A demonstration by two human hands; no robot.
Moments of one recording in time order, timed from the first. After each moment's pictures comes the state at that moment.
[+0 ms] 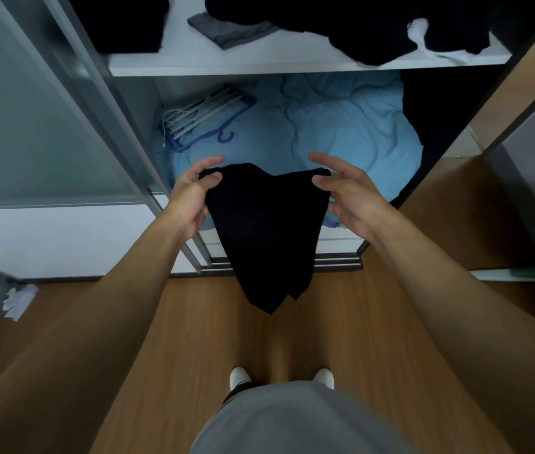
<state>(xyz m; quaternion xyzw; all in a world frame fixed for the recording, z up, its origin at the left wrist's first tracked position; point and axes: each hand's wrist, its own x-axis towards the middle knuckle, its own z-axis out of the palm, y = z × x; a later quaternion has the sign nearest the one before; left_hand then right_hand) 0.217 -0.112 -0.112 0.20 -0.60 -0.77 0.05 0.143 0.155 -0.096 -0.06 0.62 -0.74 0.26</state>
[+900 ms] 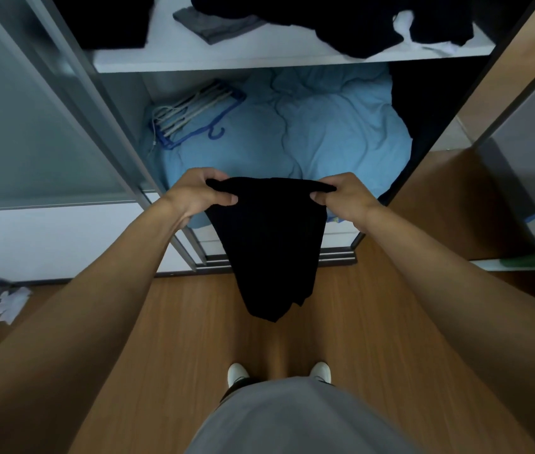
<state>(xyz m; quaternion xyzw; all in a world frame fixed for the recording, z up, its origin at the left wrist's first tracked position) 0.207 -0.103 -0.102 0.22 -0.83 -0.51 -0.09 0.143 0.171 -0.105 -0.06 0.86 -0.46 0.20</state>
